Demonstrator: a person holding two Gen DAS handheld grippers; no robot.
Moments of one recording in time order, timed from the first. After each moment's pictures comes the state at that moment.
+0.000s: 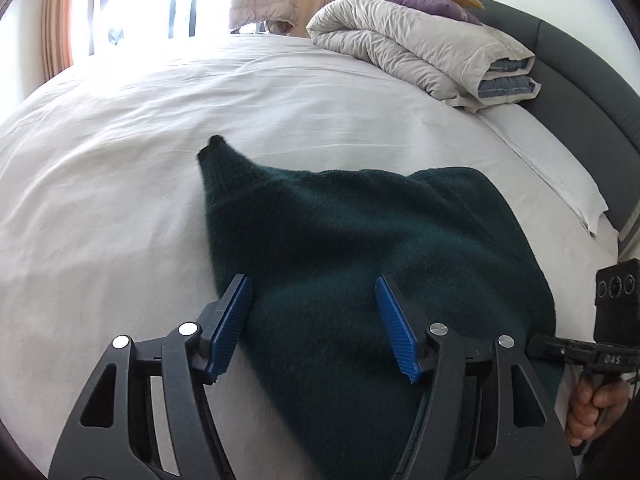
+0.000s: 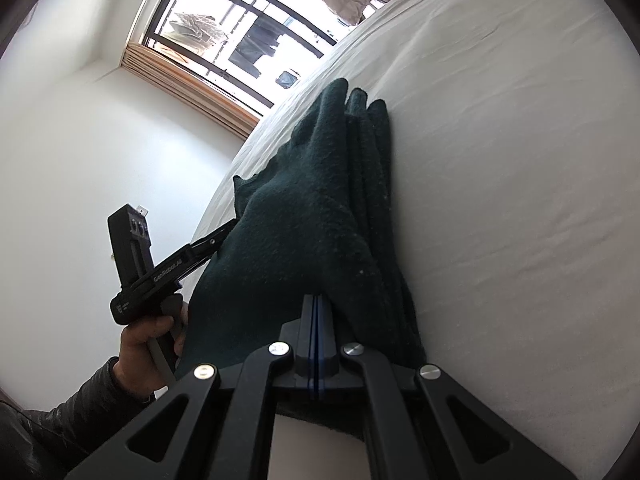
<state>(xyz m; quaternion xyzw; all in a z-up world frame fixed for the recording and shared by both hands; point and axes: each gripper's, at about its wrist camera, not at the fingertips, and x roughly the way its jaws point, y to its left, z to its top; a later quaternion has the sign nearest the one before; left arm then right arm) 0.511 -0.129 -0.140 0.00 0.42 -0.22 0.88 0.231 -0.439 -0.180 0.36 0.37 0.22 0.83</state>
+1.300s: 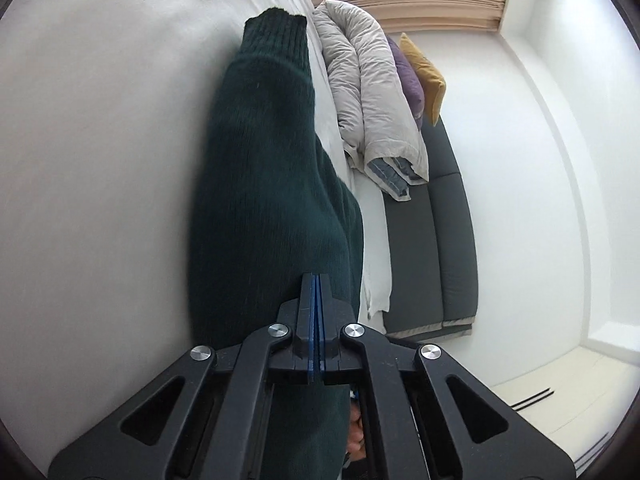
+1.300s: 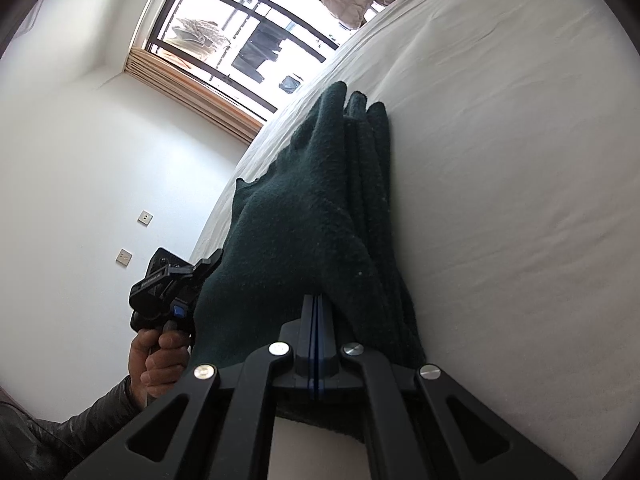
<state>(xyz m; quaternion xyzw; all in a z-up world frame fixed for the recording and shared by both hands) 0.487 -0.029 -0.203 -0.45 0.48 -0.39 0.64 0.237 -0.435 -0.183 0.36 0.36 0.22 0.83</state>
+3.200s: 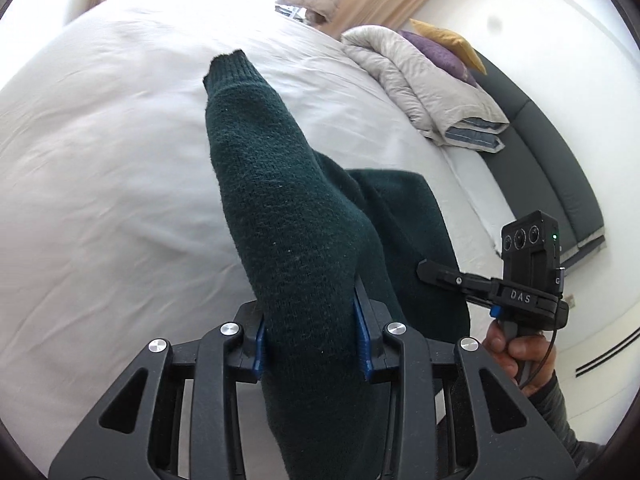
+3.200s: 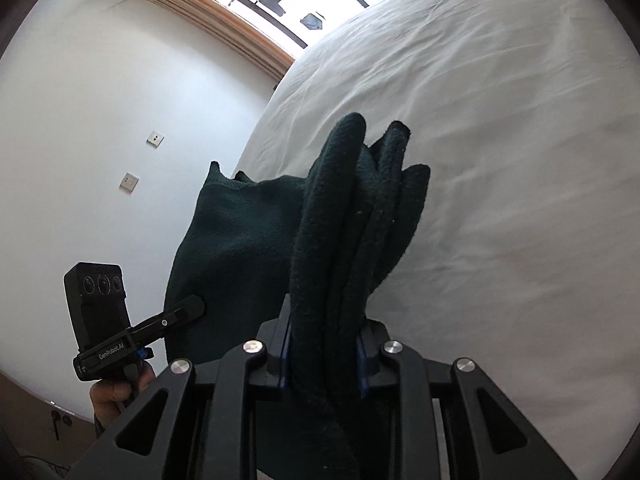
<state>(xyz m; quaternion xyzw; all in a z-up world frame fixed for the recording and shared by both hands) 0.287 0.180 -0.009 -0.18 0.48 -0.25 0.83 0.200 -0.178 -0.064 0.29 0.45 0.26 0.80</state>
